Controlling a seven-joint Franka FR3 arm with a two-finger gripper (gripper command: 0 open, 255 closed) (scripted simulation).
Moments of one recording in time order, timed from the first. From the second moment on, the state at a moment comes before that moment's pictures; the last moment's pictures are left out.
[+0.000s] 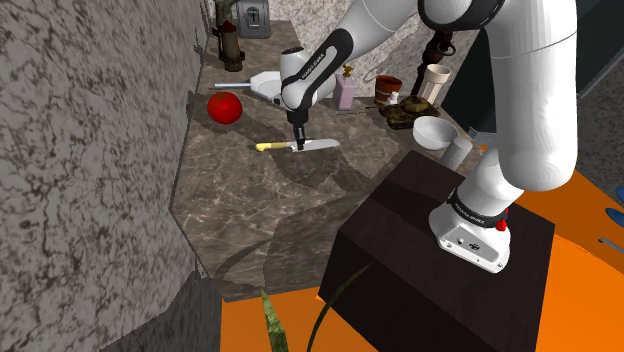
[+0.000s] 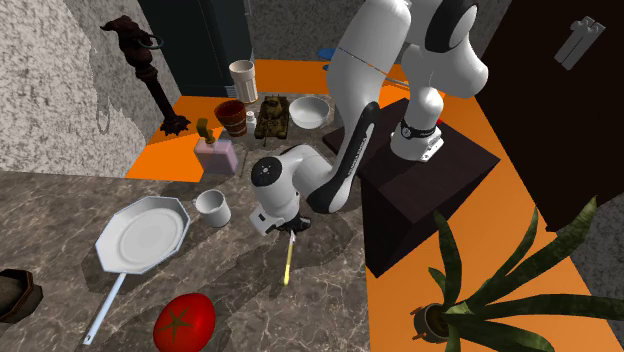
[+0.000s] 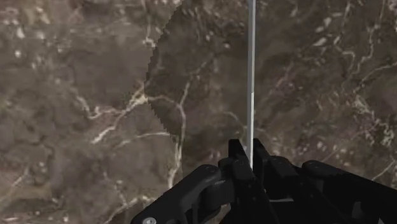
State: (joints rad) arm 0.14 0.62 -0.06 -1.94 0.04 2.42 -0.84
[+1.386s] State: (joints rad) arm 0.15 0.47 -0.06 -1.96 0.03 2.29 -0.83
